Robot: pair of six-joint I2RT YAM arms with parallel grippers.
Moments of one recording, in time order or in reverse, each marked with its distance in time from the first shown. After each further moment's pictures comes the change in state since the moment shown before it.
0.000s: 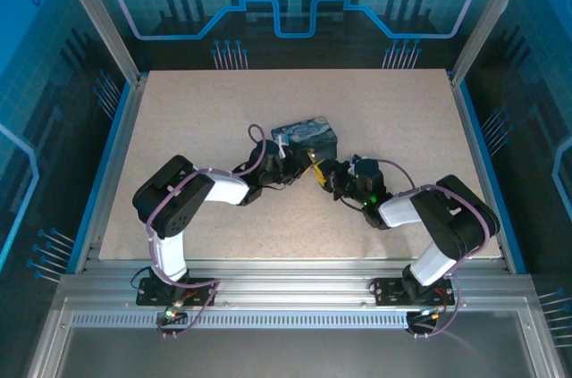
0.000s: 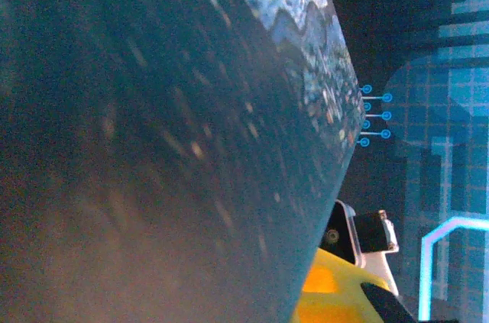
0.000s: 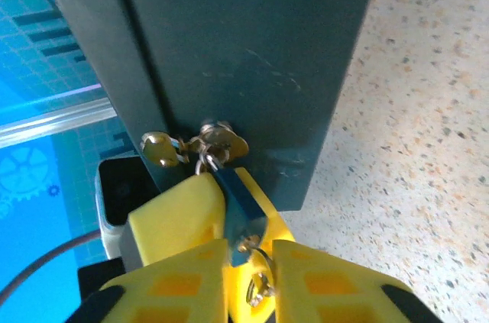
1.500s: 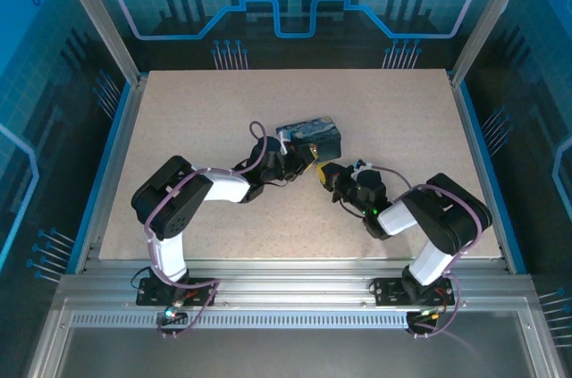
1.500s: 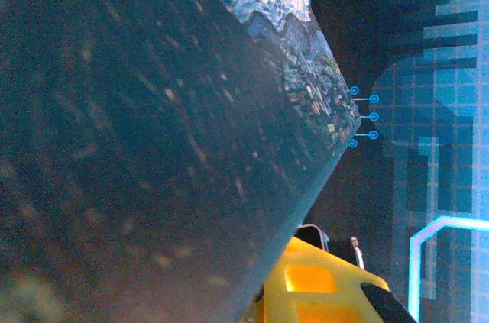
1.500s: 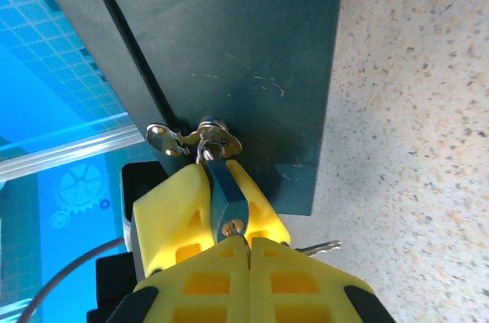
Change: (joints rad) left arm -0.007 -0.012 0.037 -0.009 -0.016 -0.016; right arm 0.048 0.069 -0.076 0.279 0.141 0.128
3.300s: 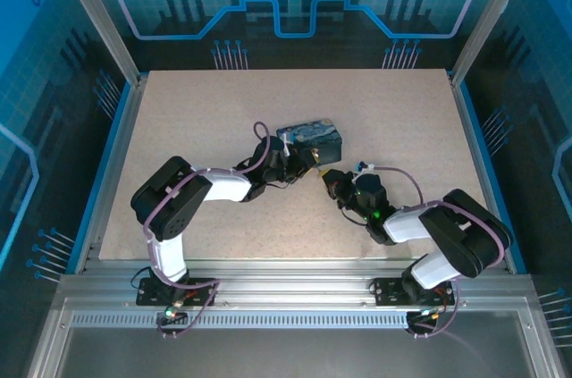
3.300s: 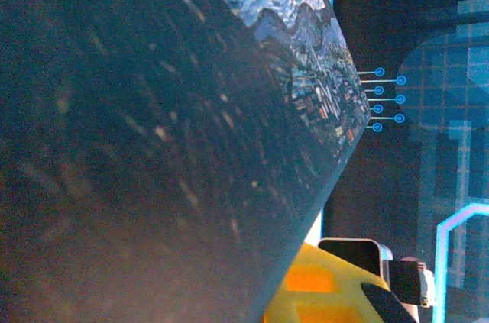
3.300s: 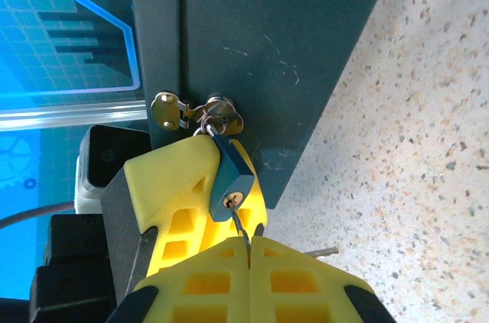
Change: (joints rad) left arm -0.010 -0.006 0.024 -0.099 0.015 0.050; right arm 0.054 -0.163 -0.046 -0.209 0.094 -0.233
